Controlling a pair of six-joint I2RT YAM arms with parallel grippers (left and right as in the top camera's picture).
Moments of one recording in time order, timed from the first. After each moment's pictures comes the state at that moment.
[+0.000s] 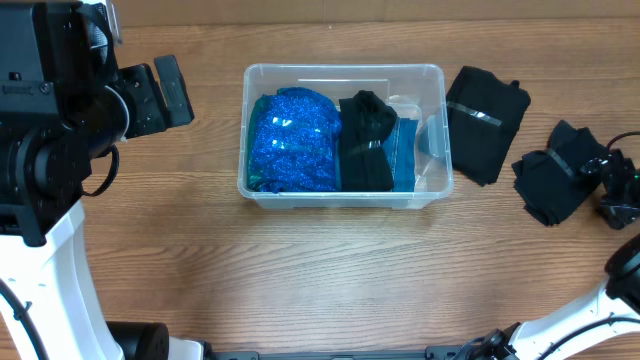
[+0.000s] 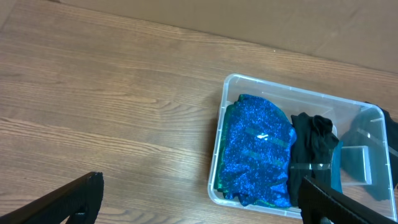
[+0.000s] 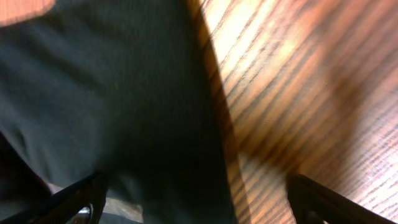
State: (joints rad) left arm -0.07 1.61 2.49 -1.68 -0.05 -0.28; right arm -0.79 2.05 1.41 -0.72 -0.34 0.34
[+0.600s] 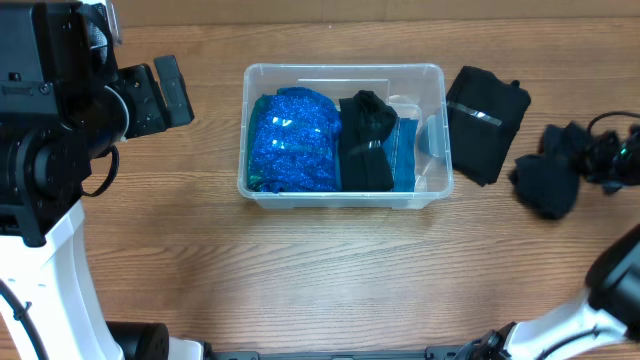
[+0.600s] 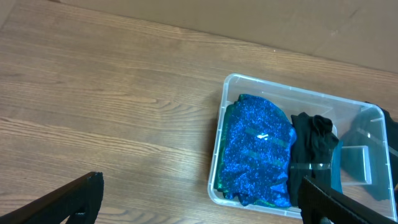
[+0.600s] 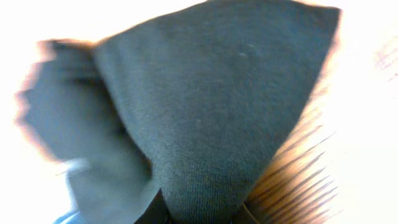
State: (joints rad) left arm -0.07 1.61 2.49 -1.68 -0.05 -0.28; right arm -0.66 1.88 1.42 -0.79 -0.44 0.37
